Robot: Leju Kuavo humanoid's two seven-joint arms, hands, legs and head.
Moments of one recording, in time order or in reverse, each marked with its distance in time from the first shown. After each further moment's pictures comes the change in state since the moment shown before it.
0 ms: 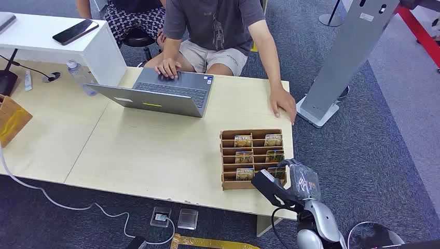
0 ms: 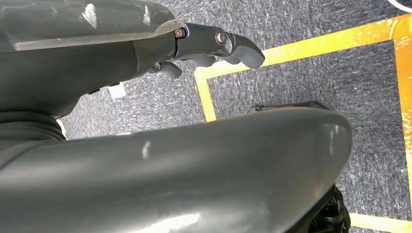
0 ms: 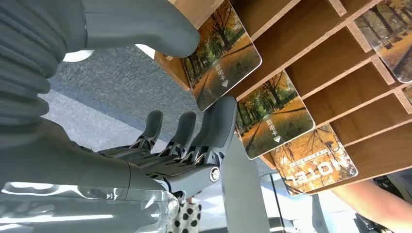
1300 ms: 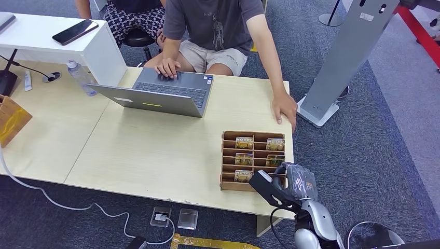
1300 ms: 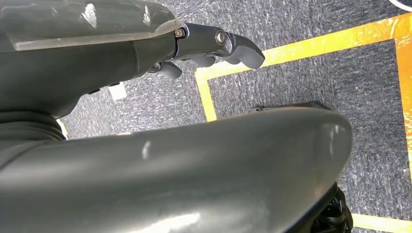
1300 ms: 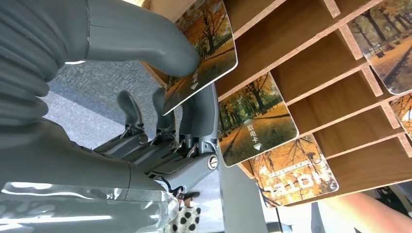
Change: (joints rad) left arm 0.008 -0.004 0.011 0.000 0.009 0.005 -0.001; right arm -0.007 0.004 0.011 0.012 -0.011 0.000 -0.006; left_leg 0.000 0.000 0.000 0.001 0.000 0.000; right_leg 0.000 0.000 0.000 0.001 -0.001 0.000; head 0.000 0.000
